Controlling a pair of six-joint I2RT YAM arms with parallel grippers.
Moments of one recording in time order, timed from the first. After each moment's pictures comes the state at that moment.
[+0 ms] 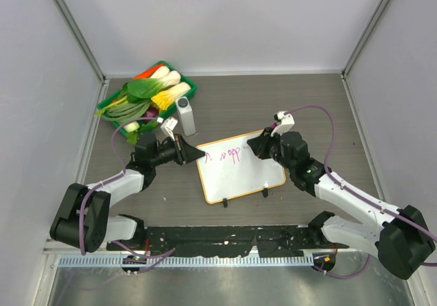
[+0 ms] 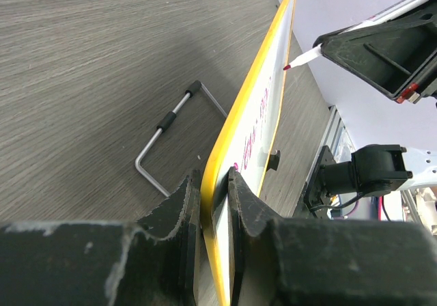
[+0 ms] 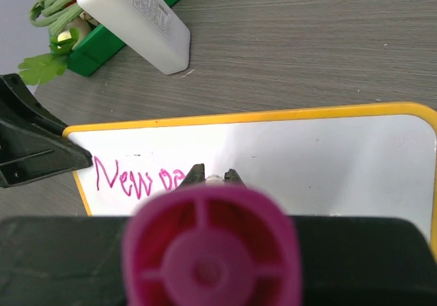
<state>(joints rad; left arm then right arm) -0.30 1.29 0.42 0.59 0.73 -0.63 0.62 1.03 0.58 0.16 0.05 0.51</state>
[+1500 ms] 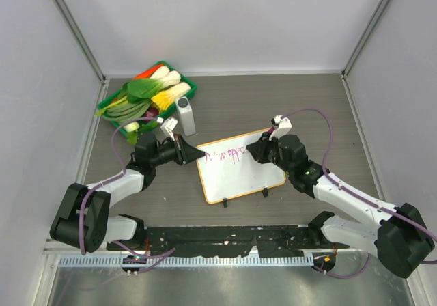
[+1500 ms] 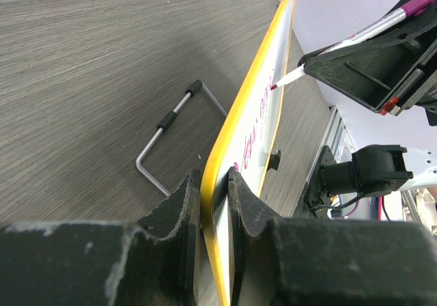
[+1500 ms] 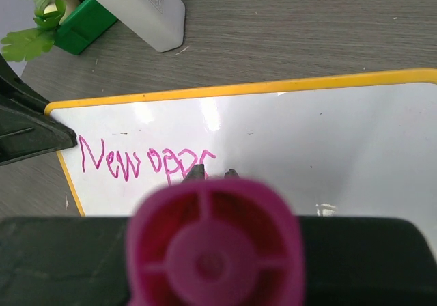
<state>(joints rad) -0.30 1.29 0.42 0.59 0.73 -0.63 0.62 1.04 0.54 0.16 0.03 0.50</state>
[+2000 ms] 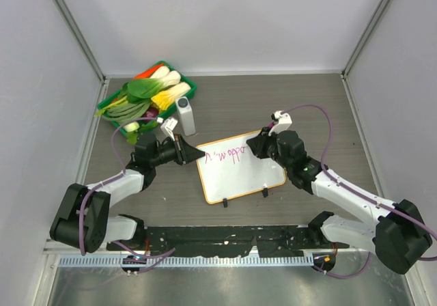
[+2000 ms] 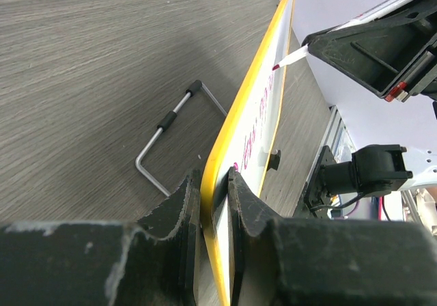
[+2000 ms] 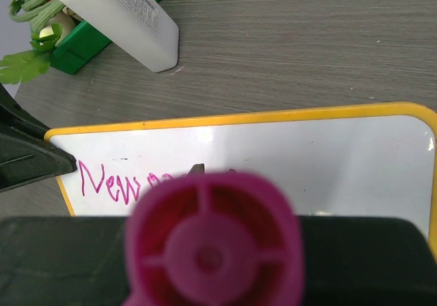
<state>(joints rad) -0.30 1.29 0.42 0.58 0.72 -0.63 0.62 1.08 0.59 0.16 0.09 0.50</state>
